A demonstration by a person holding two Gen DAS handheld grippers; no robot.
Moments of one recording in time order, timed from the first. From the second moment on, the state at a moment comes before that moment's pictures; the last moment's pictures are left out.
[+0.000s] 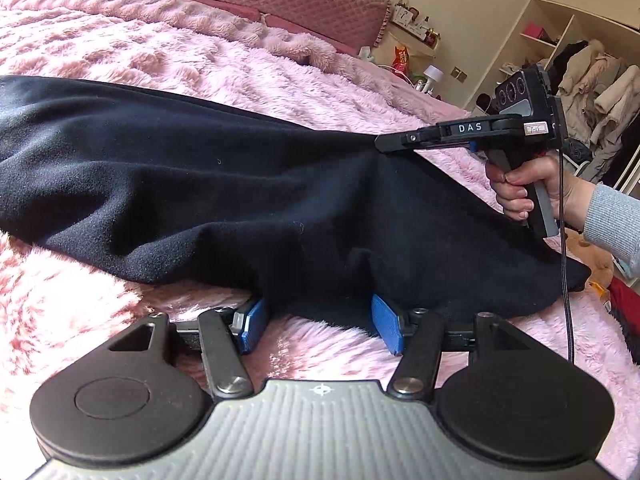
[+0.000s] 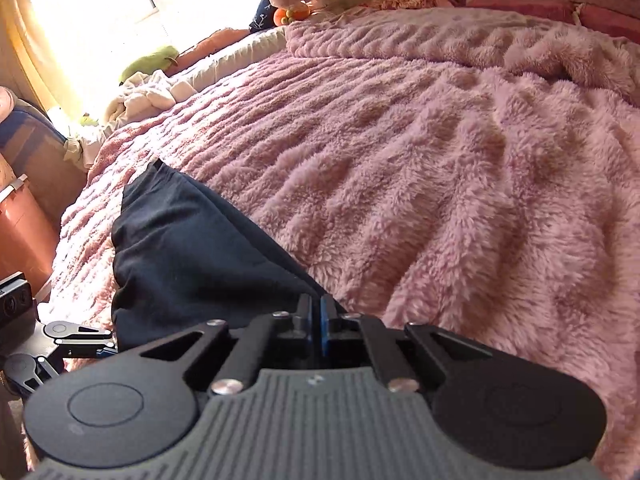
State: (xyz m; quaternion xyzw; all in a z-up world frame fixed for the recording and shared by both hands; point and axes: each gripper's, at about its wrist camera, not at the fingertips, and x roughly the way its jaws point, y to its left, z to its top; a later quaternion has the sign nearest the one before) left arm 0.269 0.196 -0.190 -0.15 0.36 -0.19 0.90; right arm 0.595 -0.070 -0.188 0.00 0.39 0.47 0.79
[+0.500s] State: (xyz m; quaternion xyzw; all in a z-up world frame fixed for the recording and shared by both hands) left arm 0.271 0.199 -0.191 -0.16 0.36 -0.19 0.90; right arm 0.594 -0.149 -0.156 -0.07 0.38 0.37 0.85
